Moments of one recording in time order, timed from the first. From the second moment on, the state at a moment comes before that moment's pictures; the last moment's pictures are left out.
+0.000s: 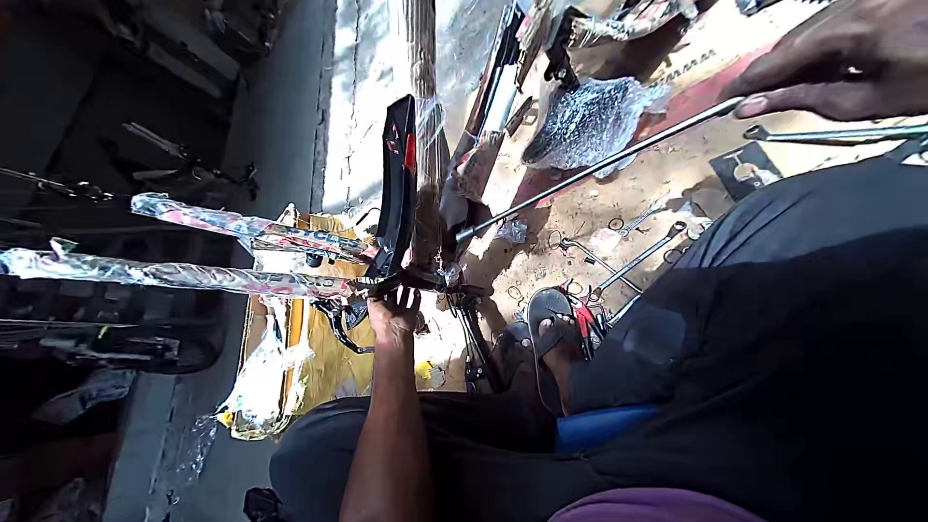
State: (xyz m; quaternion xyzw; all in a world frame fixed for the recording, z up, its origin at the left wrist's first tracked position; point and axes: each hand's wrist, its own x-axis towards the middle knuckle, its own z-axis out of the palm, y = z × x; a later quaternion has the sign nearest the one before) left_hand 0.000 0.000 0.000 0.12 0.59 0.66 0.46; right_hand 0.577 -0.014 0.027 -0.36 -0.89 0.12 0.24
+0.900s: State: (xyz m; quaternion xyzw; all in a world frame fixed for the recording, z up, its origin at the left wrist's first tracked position) left_hand 0.001 0.005 0.003 0.09 0.60 0.66 0.44; right_hand 0.437 0.072 0.040 -0.33 -0.92 0.00 0.20
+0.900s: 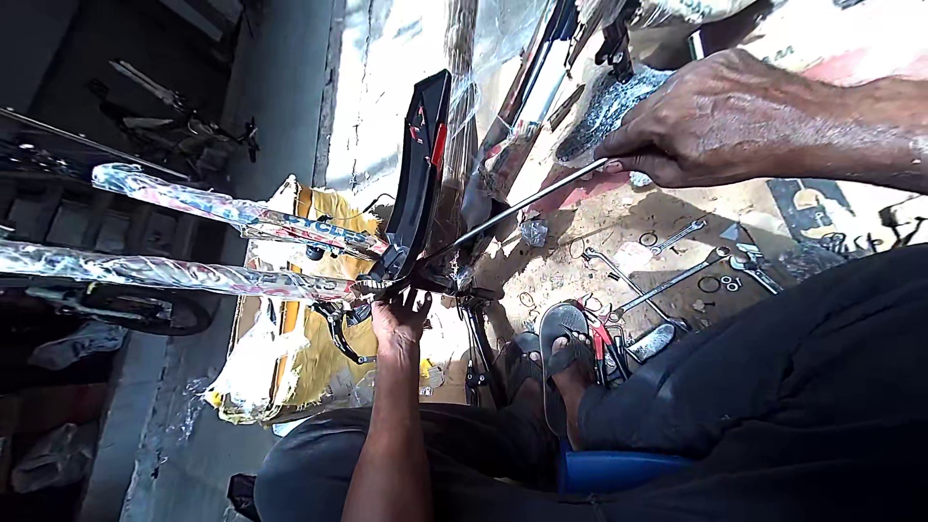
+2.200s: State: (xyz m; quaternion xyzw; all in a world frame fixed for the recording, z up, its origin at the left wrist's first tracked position) left_hand 0.000 -0.001 0.009 0.09 0.60 0.65 0.45; right_hand 0.392 0.114 0.019 -0.53 0.01 0.61 0.59
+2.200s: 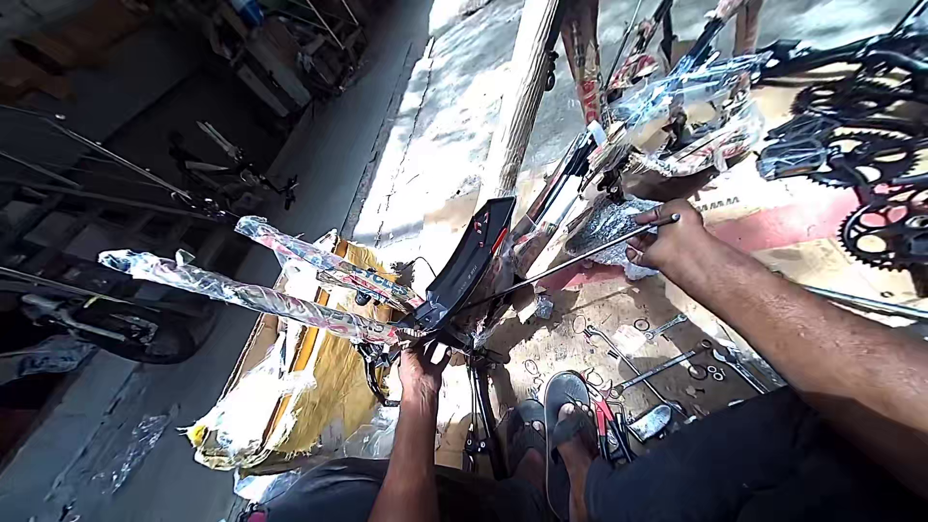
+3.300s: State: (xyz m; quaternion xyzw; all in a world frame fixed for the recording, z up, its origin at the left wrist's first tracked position) left_hand -0.006 0.010 0.008 0.05 0.60 0.66 0.45; right_hand 0.426 0.109 0.023 -0.71 -0.57 0.32 0.27
